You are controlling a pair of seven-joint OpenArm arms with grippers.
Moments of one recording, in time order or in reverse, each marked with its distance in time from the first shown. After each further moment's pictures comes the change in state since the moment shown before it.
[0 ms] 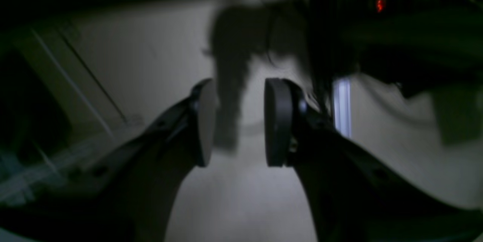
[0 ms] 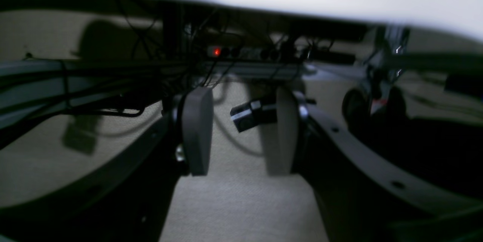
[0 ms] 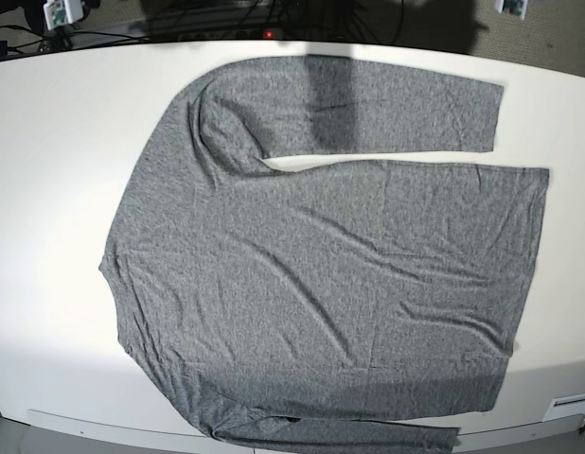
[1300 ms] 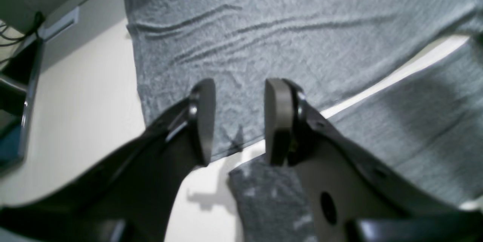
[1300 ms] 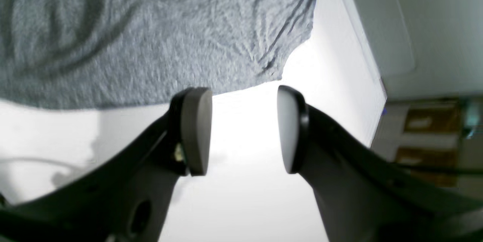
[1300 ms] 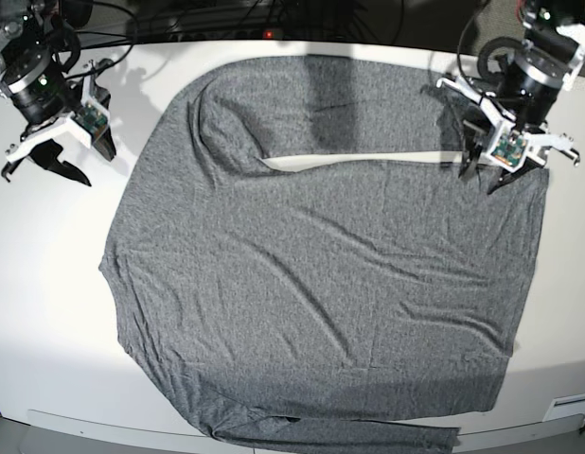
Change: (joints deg) left arm -31.3 -1.5 -2.0 4.5 5.1 -22.8 -4.9; right arm 31.8 8.3 1.2 3.1 -46.3 23.5 16.6
